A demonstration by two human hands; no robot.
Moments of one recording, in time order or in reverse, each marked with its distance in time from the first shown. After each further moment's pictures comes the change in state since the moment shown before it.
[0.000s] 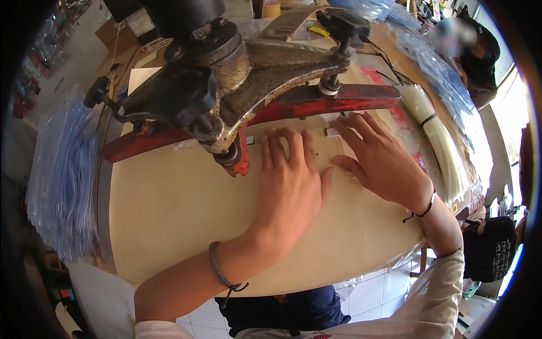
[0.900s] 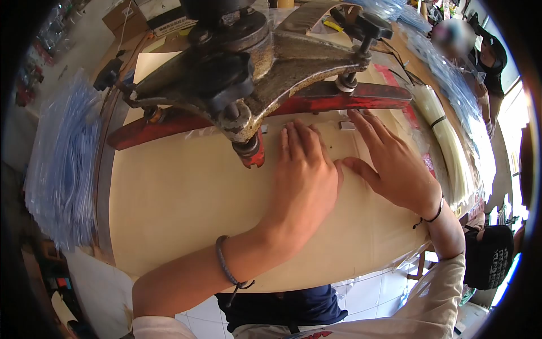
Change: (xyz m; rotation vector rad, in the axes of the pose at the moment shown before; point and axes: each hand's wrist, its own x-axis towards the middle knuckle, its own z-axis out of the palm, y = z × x) left_hand -0.002 0.001 0.001 -0.020 0.043 -0.005; right_hand -0.001 -0.015 -0.009 0.132 -0.124 0.127
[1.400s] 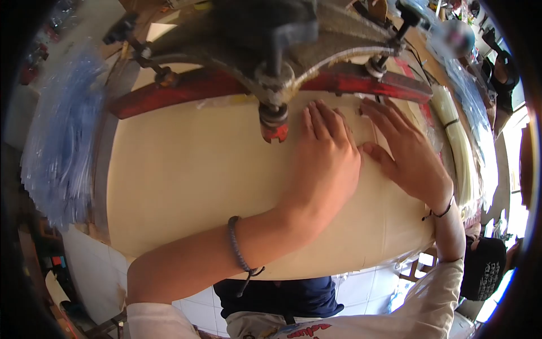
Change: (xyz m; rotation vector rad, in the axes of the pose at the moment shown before) left_hand -0.002 0.002 0.005 0.169 -0.032 0.019; right_hand 0.006 0.004 0.005 -0.035 0.020 -0.100
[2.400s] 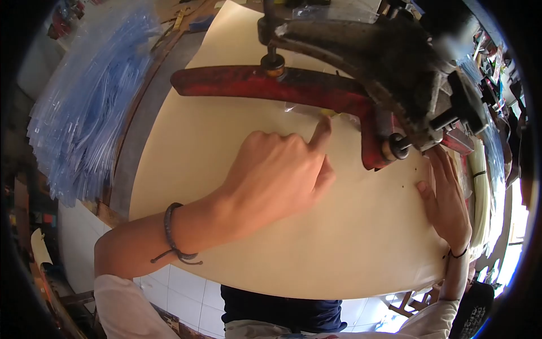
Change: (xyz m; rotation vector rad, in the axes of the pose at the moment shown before) left_hand -0.056 -0.144 -0.019 -0.257 -0.122 -0.041; right_hand 0.005 -0.021 0.004 -0.028 -0.087 0.182
